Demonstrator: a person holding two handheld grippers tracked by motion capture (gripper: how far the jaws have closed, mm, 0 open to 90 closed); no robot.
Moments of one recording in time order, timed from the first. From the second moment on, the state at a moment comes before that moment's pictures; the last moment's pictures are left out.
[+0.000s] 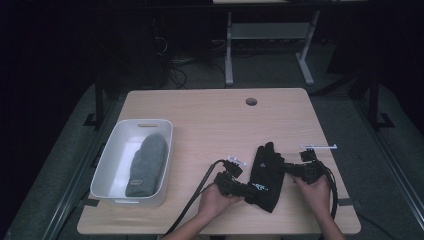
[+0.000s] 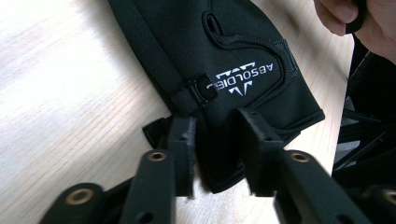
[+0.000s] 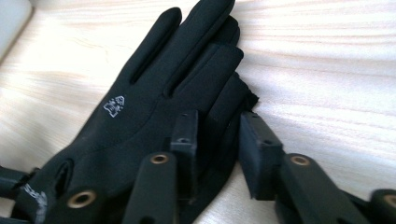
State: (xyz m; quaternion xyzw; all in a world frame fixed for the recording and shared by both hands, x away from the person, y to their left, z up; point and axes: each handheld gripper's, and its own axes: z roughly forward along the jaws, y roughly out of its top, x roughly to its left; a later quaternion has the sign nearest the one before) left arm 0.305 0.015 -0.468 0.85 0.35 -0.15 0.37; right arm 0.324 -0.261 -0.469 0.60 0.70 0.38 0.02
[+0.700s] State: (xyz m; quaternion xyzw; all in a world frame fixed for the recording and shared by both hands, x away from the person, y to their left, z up) left arm 0.312 0.025 -0.466 0.84 0.35 -0.16 0.38; right arm 0.325 -0.268 -0.459 0.60 0.68 0.42 -0.02
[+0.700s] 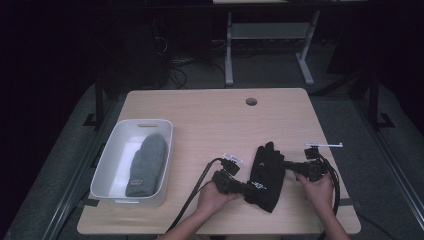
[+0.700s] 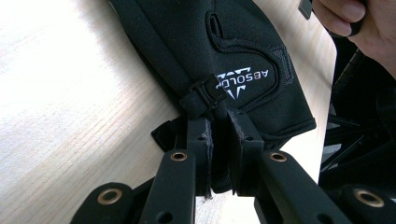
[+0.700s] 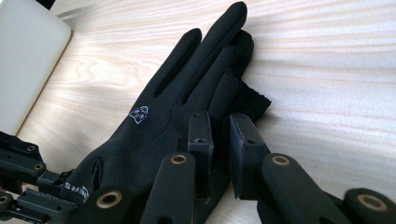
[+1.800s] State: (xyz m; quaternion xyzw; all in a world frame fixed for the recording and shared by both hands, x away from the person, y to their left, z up) left arm 0.310 0.049 -0.438 0.84 0.34 -0.15 0.40; right arm 0.330 -0.251 -0.431 0.58 0.68 0.45 -0.04
